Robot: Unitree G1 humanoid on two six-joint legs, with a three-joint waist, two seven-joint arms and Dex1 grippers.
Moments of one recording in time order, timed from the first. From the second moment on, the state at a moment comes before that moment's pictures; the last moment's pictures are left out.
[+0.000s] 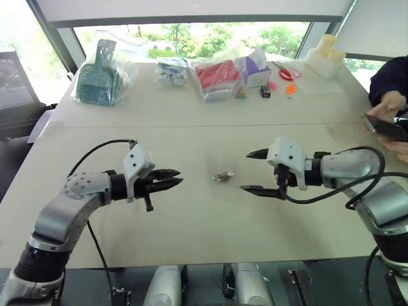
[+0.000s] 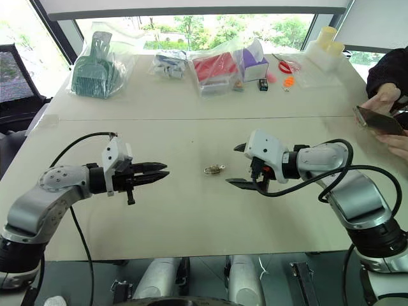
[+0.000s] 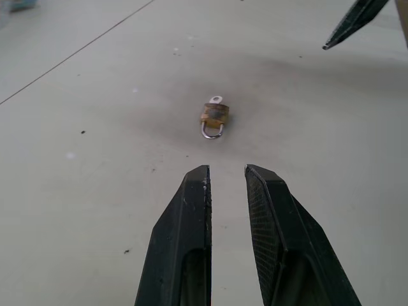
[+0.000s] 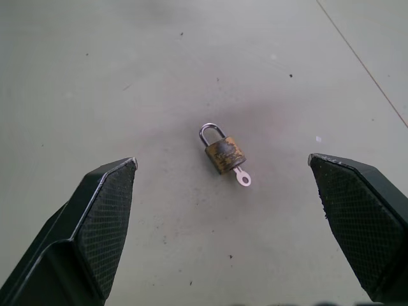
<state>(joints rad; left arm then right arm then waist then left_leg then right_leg) -0.23 0.74 0.00 -0.40 -0.50 0.57 -0.96 -0.41 -0.89 0.10 -0.43 0.35 0.63 1.02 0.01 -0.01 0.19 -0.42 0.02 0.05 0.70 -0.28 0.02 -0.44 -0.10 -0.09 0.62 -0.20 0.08</state>
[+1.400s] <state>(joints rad) -0.35 0.44 -0.24 -0.07 -0.21 0.15 -0.92 -0.32 -0.92 0.07 -0.50 0.37 0.67 0.97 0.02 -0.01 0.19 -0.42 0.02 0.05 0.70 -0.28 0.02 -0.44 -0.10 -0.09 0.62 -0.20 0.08</state>
